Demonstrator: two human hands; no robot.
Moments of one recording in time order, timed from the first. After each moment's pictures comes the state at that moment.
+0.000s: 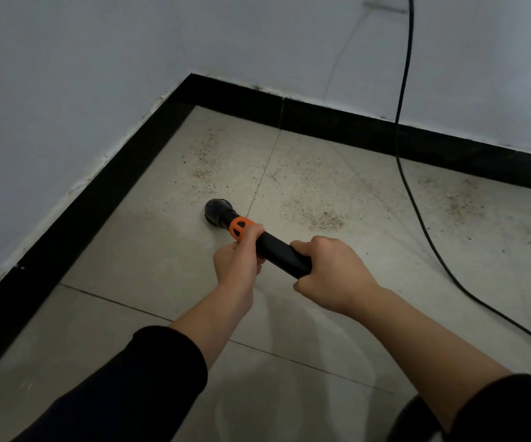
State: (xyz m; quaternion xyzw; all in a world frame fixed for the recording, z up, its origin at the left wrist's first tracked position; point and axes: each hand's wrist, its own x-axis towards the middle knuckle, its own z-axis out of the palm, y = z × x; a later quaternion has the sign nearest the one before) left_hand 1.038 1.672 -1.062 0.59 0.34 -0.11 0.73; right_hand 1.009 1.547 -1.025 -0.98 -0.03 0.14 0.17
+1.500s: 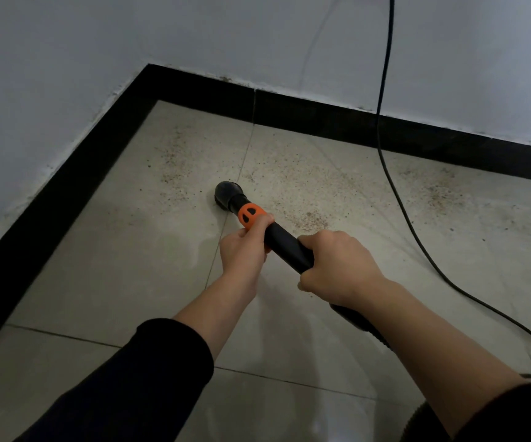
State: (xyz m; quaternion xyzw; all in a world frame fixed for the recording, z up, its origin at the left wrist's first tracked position) left_hand 1.084 1.642 -1.070 0.62 0.28 -0.17 0.71; right_hand 1.041 1.529 -1.027 -0.98 0.06 0.17 0.12
